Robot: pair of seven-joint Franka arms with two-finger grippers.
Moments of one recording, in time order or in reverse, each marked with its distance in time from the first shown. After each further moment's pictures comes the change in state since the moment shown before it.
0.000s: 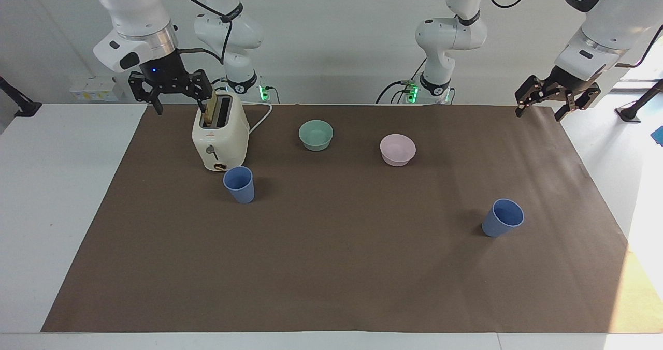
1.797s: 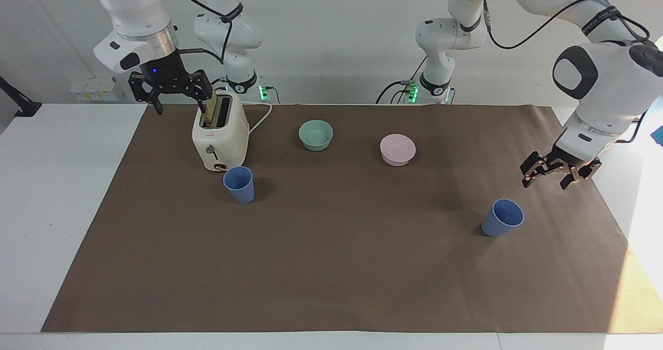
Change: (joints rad) left arm 0.039 0.290 0.005 -0.049 -0.024 0.451 0.014; right arm 0.000 0.000 0.000 -0.002 0.000 0.000 -0.004
